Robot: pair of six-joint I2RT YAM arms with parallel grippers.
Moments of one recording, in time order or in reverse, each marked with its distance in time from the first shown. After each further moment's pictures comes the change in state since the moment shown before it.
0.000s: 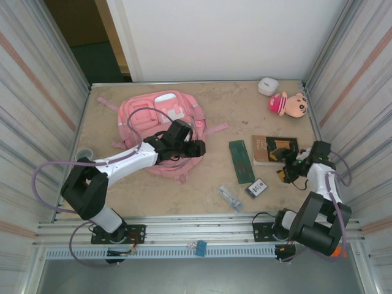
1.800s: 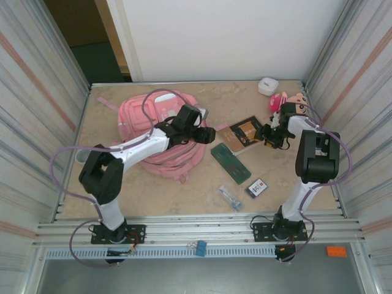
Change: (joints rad) left arm 0.025 0.230 0.302 0.026 0.018 0.293; right arm 0.370 0.686 0.586 -0.011 0.258 -0.356
